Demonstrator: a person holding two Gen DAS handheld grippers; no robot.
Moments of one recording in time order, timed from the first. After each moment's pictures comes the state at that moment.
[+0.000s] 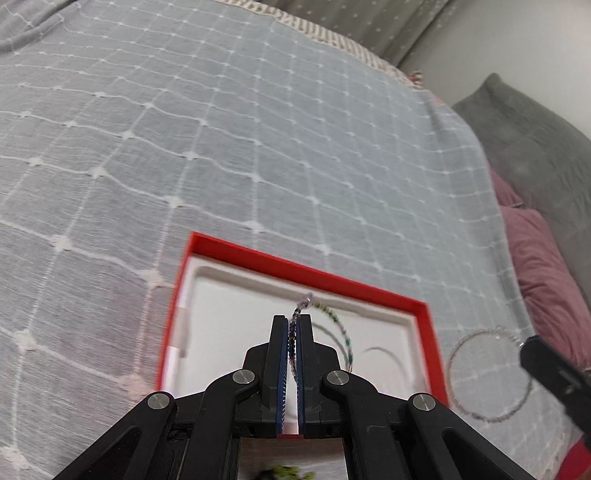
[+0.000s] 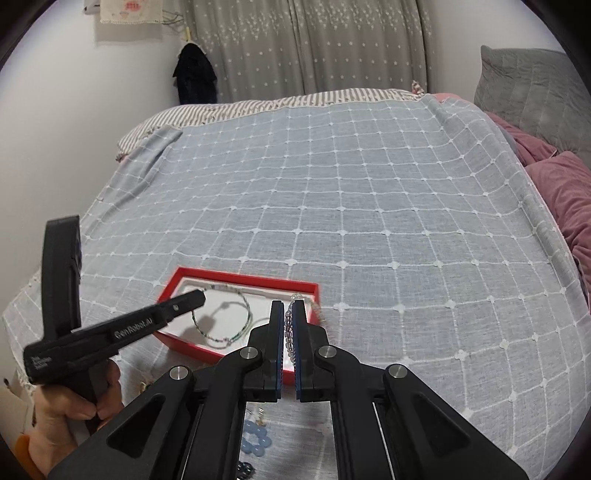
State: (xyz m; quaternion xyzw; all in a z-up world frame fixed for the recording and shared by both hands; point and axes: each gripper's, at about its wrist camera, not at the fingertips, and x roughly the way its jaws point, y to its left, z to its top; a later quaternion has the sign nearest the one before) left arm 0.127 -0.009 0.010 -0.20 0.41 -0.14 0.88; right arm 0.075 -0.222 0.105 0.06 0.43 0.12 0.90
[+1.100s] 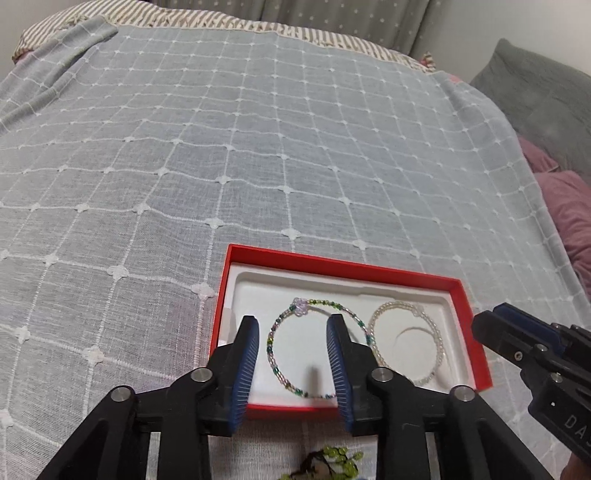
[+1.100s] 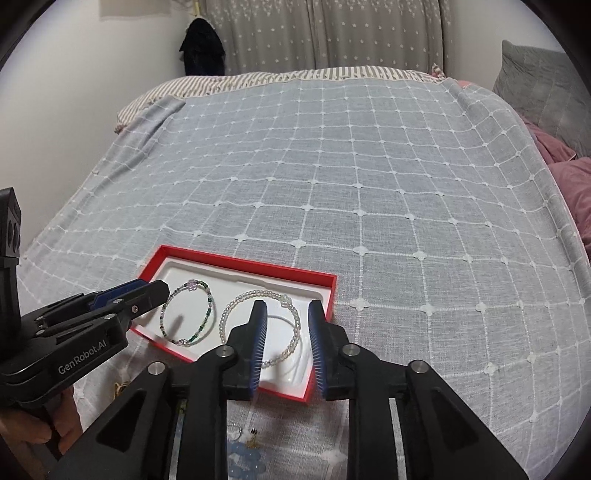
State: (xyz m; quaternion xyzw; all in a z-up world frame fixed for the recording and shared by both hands) left arm 0.106 -0.018 0.030 -0.10 0.40 -0.09 0.91; right arm 0.100 -0.216 0.060 0.03 0.46 0.12 0.88
